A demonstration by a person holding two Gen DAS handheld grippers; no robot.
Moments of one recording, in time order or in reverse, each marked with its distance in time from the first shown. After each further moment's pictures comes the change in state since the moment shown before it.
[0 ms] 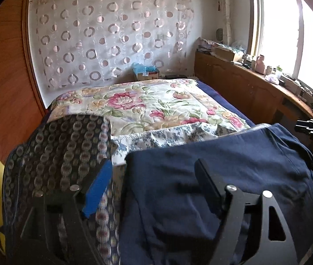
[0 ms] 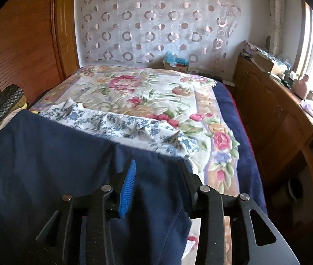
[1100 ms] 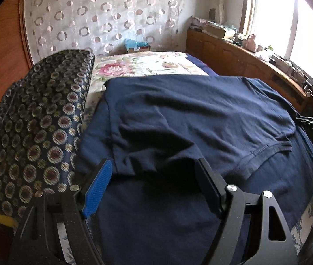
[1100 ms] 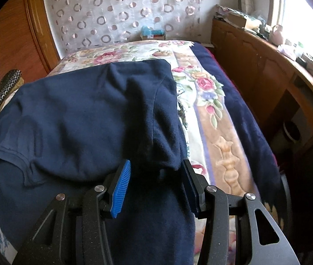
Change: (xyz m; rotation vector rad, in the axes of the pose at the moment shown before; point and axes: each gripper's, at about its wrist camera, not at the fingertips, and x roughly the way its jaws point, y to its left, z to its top) left arm -0.027 -0.043 -0.098 -0.001 0.147 -0.040; right arm -0.050 0.003 -0.064 0.193 0.147 -0.044
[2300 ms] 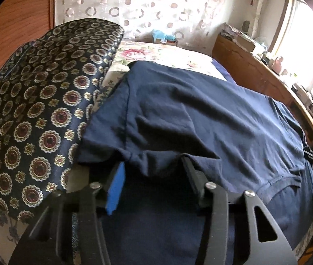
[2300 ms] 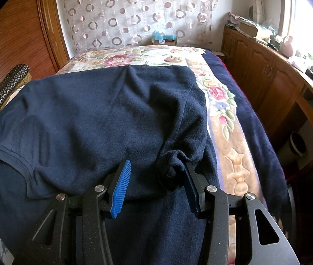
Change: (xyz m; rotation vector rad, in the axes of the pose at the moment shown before) left arm 0.023 0.023 0.002 -0.249 0.034 0.047; right arm 0.019 0.024 0.002 -0.068 -0.037 0.021
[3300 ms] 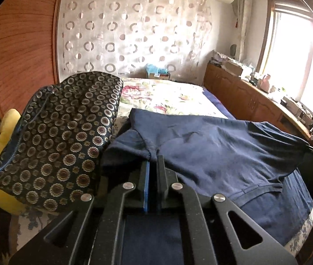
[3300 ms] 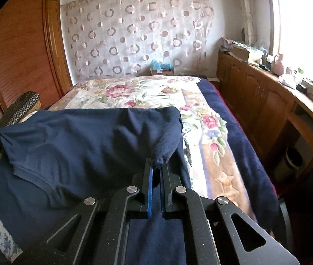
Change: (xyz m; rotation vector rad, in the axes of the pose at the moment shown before) left arm -0.082 -0.007 -0.001 0.064 -0.236 -0.021; right arm -0.072 -0.016 -0.012 0.005 -0.203 0.013
